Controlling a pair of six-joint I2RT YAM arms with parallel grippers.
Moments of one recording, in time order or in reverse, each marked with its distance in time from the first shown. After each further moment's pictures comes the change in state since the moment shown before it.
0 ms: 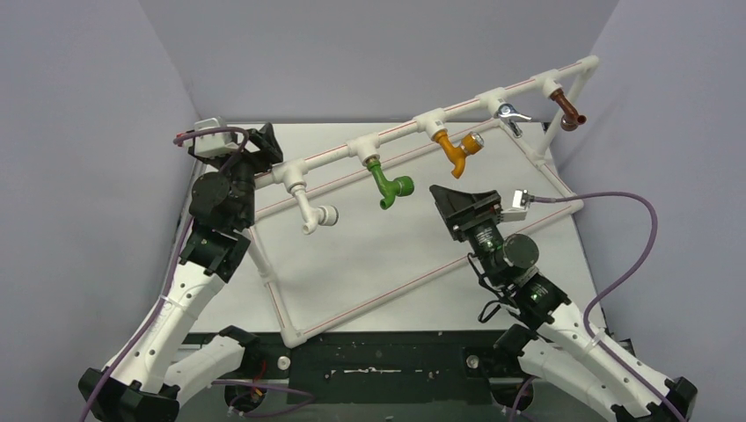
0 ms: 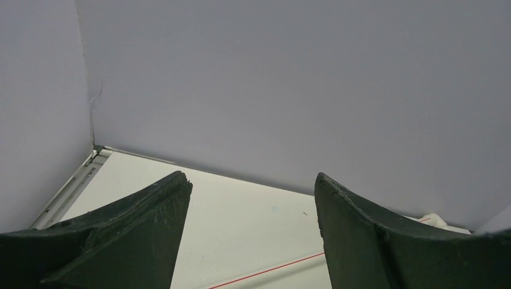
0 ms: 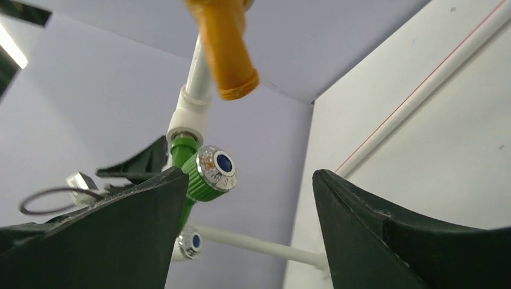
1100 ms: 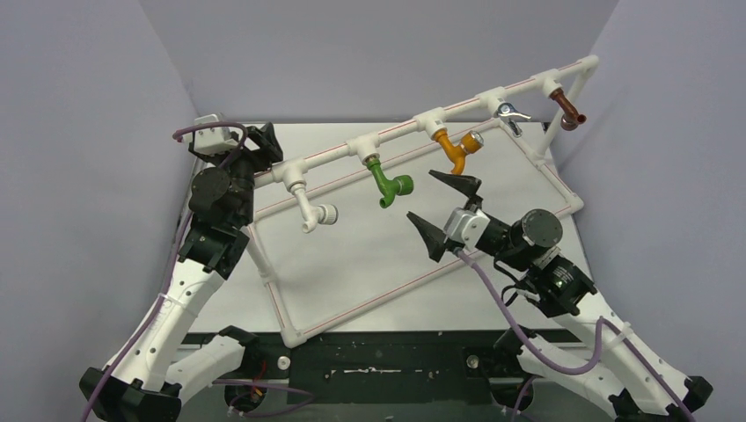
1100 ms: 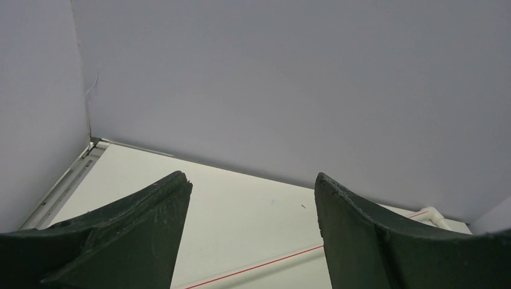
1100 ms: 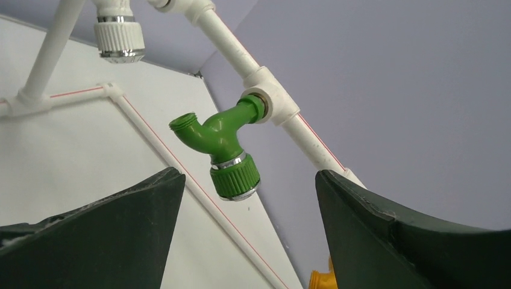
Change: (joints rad) left arm 0.019 0.022 0.027 -0.051 0.025 -0.031; right arm 0.012 0.062 0.354 -0.236 -0.666 -1.938
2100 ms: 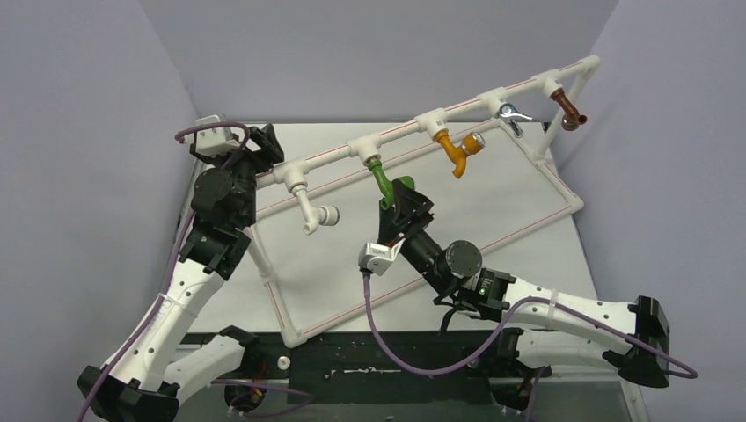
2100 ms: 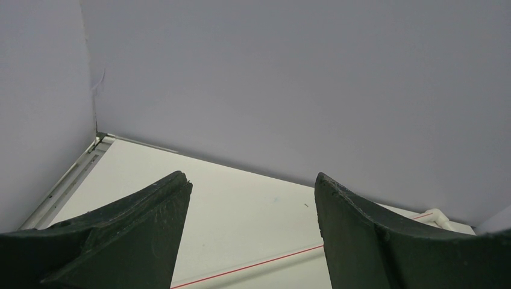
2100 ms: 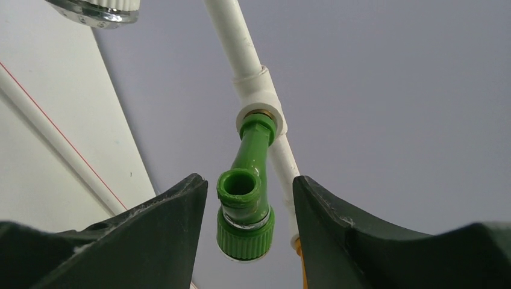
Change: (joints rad) left arm -0.033 0.000 0.005 -0.014 -0.053 0.002; right arm 0.460 0.272 -0.176 0.500 0.752 -0.655
